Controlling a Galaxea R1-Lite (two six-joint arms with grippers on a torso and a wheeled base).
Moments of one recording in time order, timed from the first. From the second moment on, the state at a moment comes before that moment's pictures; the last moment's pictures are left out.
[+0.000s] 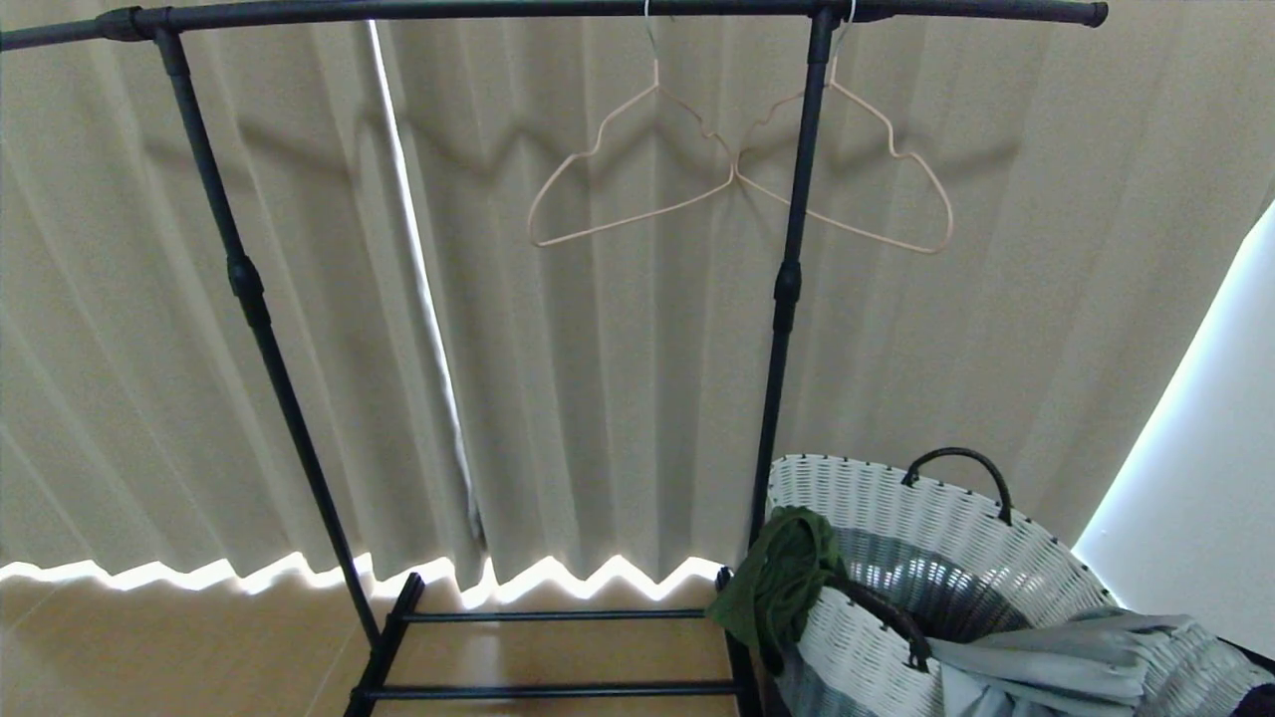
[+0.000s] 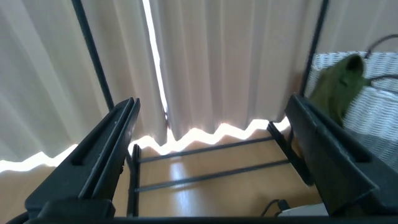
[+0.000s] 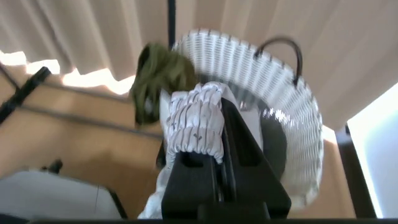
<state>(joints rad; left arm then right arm) 0.00 0.00 0.00 0.00 -0.15 0.06 -0.02 0.77 -0.05 -0.40 0.17 -0.09</state>
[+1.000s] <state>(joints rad) 0.00 0.00 0.00 0.00 -0.16 0.06 0.00 0.70 -0.08 -0.29 0.17 -0.16</state>
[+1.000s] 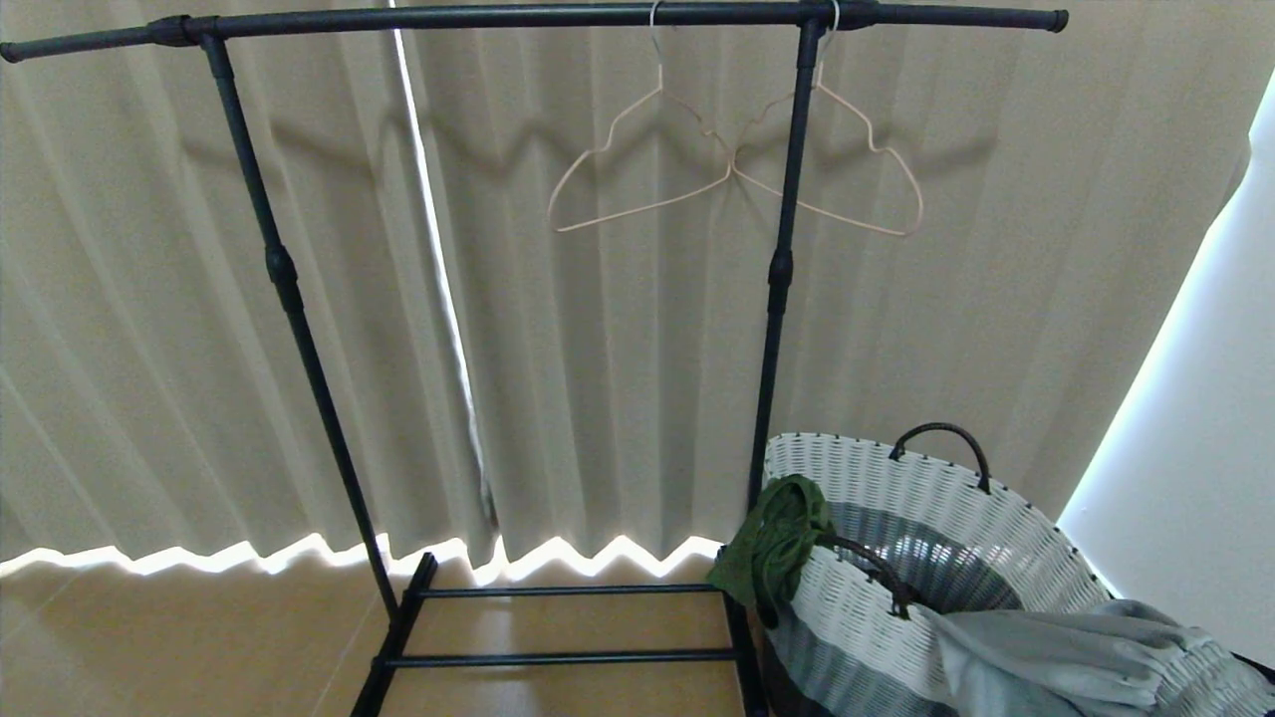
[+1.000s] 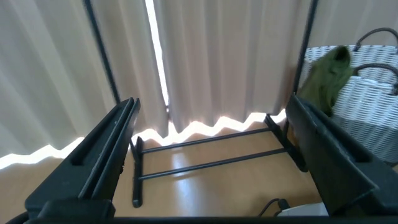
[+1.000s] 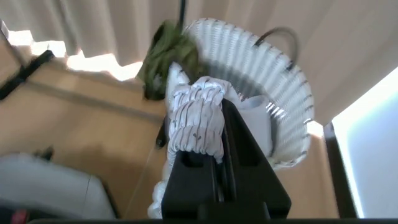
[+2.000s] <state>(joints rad) 0.00 0.00 0.00 0.00 -0.16 0.15 0.04 0.70 -0.15 -0.26 0.18 -0.16</state>
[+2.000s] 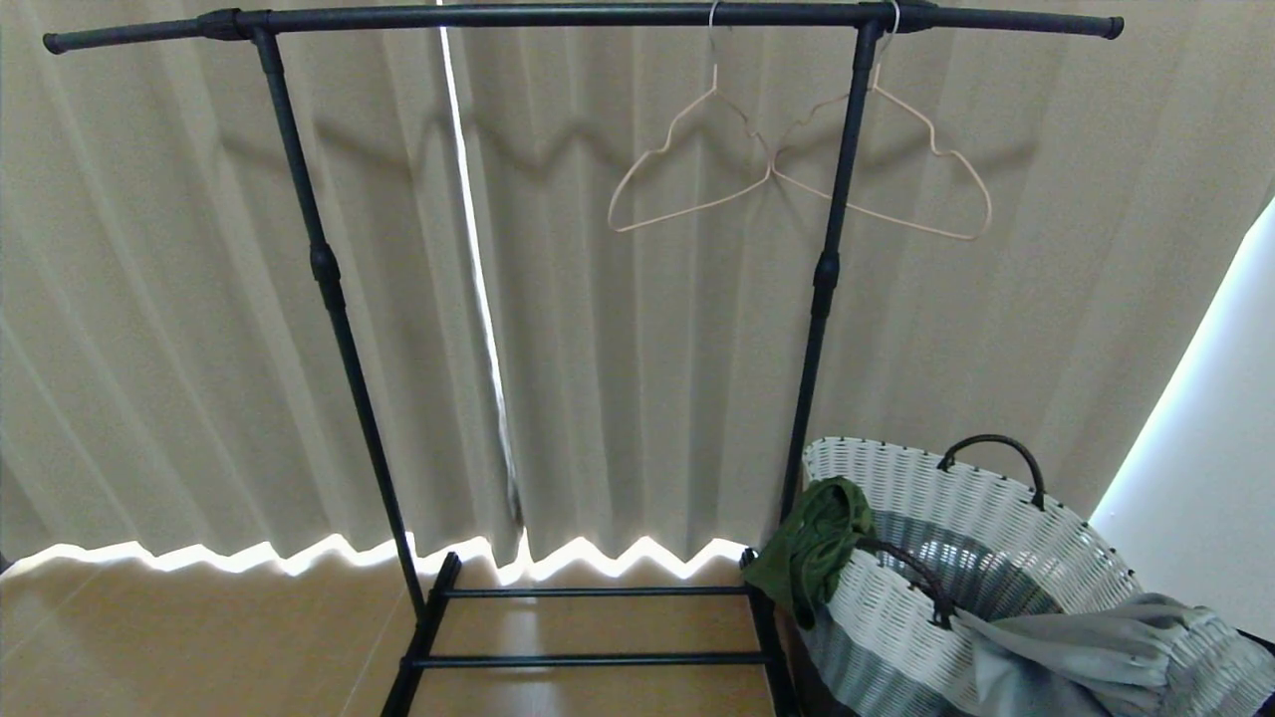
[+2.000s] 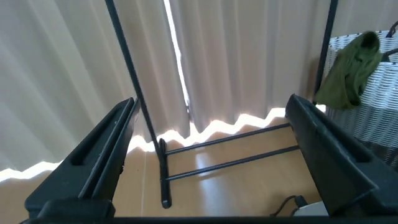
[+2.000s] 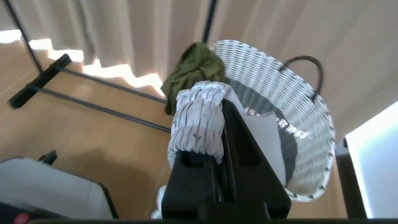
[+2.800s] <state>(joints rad) -0.01 0.33 -0.26 -0.14 -0.53 0.15 0.35 0.81 -0.53 -0.02 0.18 -0.15</state>
